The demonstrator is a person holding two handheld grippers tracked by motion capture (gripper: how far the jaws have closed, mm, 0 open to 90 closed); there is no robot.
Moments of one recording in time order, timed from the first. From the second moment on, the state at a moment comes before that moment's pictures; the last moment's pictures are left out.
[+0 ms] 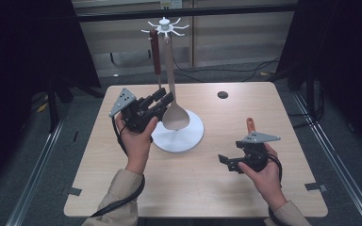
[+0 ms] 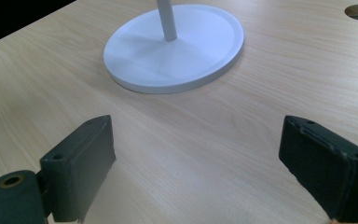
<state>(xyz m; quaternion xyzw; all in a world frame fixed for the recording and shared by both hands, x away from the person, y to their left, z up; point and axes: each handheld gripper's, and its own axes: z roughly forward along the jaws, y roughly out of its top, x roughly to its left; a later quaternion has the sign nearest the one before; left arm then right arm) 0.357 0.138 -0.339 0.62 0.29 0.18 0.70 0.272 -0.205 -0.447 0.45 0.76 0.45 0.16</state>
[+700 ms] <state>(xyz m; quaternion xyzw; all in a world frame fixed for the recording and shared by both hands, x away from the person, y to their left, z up) 0.353 0.126 -0.290 0.60 0.25 0.21 0.73 0.272 -0.208 -0.447 0.46 0.75 0.45 0.16</state>
